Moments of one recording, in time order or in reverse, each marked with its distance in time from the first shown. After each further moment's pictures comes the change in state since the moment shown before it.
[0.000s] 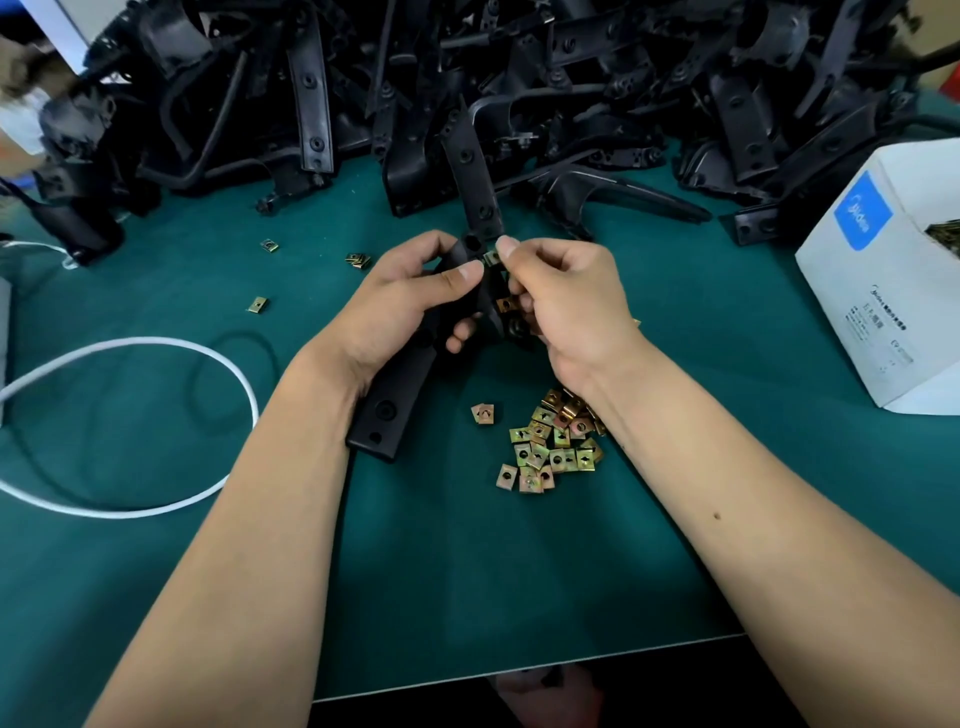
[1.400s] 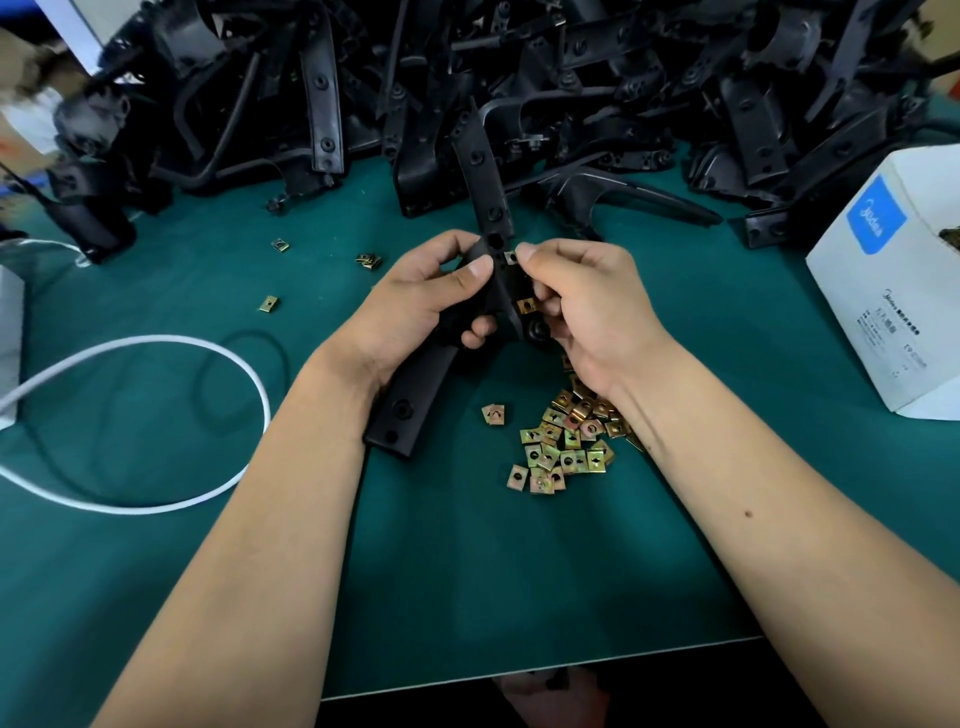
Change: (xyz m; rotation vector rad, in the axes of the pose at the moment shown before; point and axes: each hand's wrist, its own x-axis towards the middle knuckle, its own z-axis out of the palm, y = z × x) left_hand 0.003 -0.006 0.000 -0.134 -0.080 0.036; right_hand -0.009 -0.011 -0.011 0.064 -0.131 0.043
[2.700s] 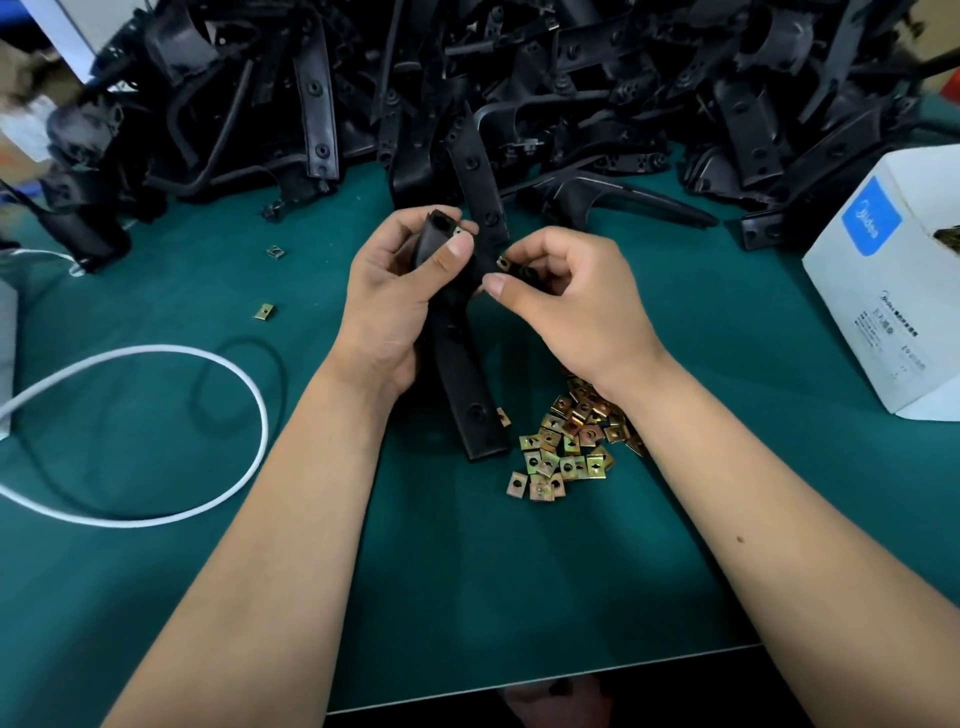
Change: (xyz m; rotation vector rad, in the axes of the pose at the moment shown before) left_hand 0.004 0.001 0.011 -0.080 0.394 0.222; right_hand 0.005 0.005 -0.004 -0.573 0.051 -0.350
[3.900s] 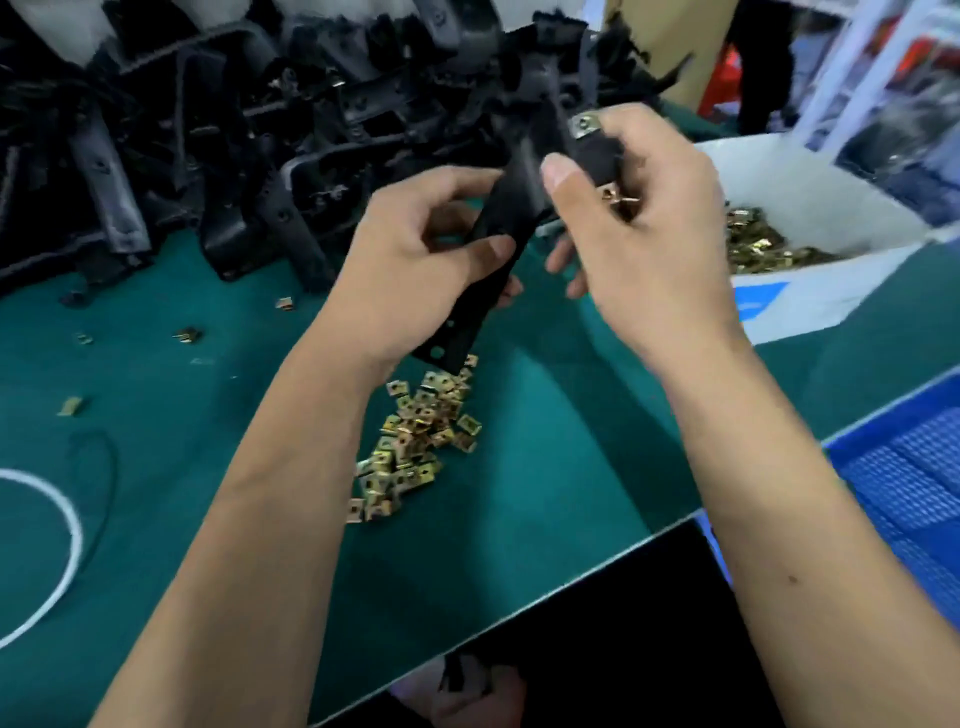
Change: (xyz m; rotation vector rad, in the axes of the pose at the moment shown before) left_hand -0.026 0.046 0.145 0.328 -0.497 0.079; right_hand -0.047 -0.045 -0.149 -0.061 0.465 -0.119
